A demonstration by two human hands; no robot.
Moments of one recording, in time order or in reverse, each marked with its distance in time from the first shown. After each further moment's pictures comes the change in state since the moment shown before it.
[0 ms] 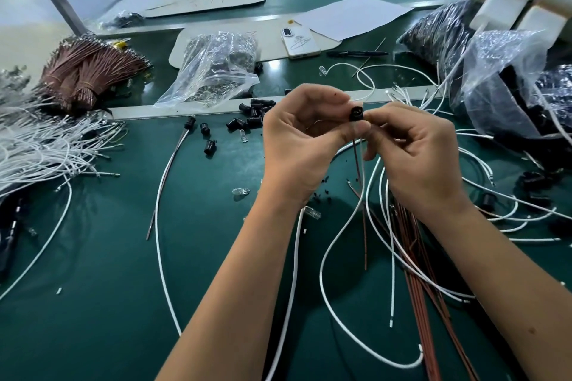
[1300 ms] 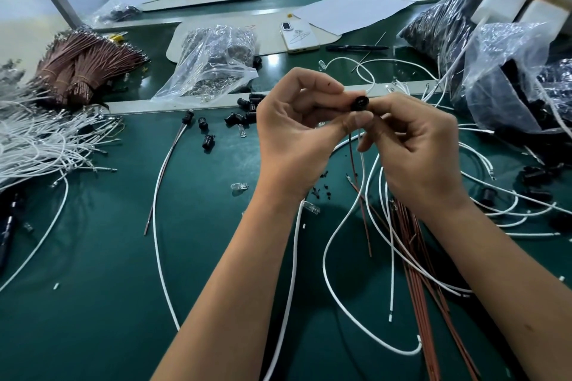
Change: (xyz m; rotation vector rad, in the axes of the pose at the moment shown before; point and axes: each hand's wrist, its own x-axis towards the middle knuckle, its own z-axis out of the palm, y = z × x) left_hand 0.000 0.004 -0.001 0.000 -0.006 0.072; right_hand -0.002 -0.005 0.002 -0.007 0.034 -0.022
